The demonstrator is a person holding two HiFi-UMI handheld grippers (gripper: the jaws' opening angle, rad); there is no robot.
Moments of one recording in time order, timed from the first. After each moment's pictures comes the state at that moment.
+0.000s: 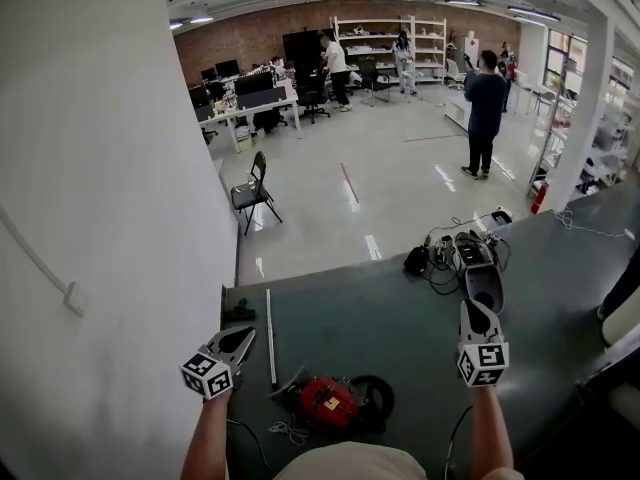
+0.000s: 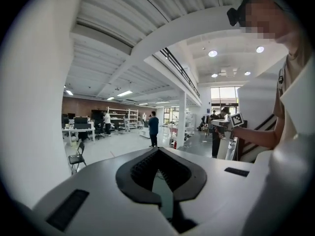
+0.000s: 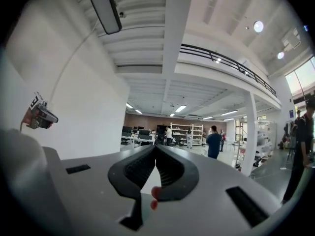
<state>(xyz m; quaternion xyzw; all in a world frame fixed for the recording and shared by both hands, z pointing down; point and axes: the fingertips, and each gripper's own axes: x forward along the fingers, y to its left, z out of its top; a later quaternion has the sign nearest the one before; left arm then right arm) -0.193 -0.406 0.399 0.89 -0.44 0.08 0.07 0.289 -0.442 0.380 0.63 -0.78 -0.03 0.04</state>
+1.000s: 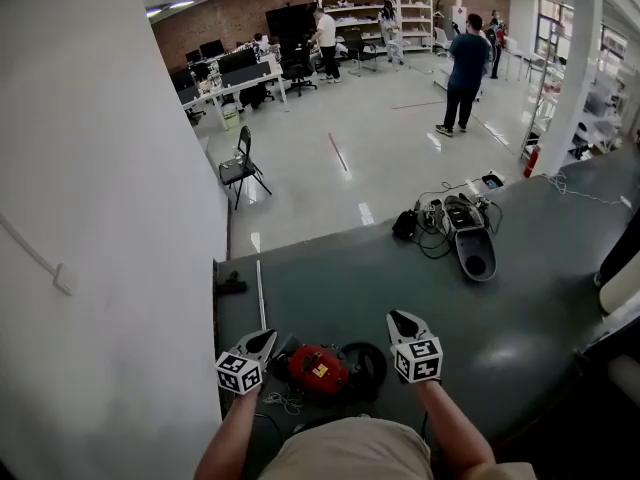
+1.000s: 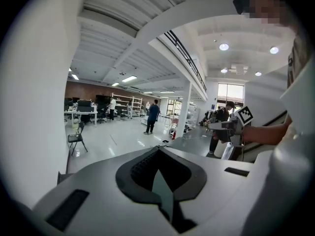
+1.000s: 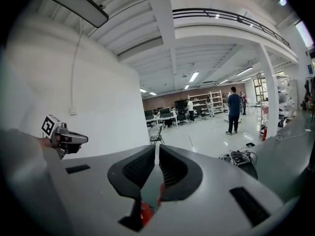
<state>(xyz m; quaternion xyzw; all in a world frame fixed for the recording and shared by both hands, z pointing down) -0.091 -0.352 0.550 0.87 -0.45 0.11 0.14 0.207 -0.379 0.544 0.52 -0.84 0.15 0.08</state>
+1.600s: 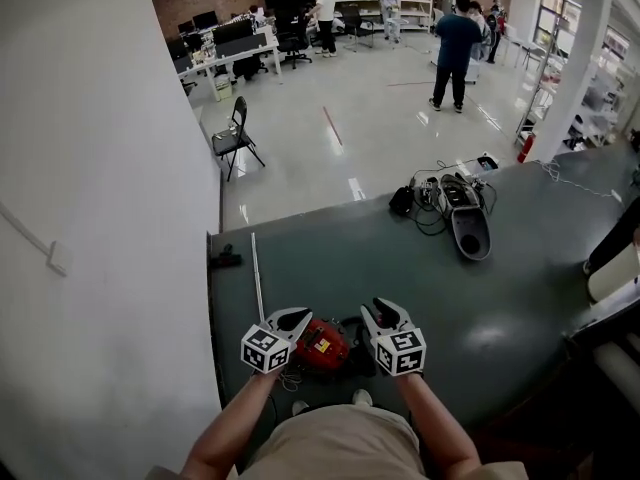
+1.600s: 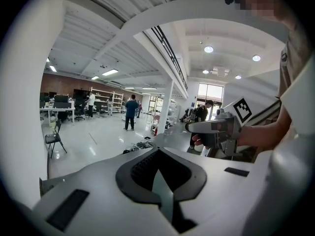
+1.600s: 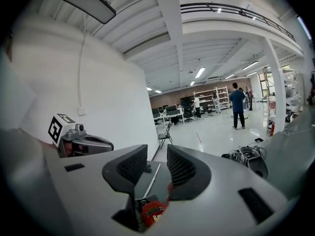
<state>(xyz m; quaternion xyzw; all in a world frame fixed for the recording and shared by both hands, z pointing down) -0.049 -0.336 0.546 0.92 -0.34 0.13 0.14 0.092 -0.344 0.537 0.49 -0.85 0.17 0.08</state>
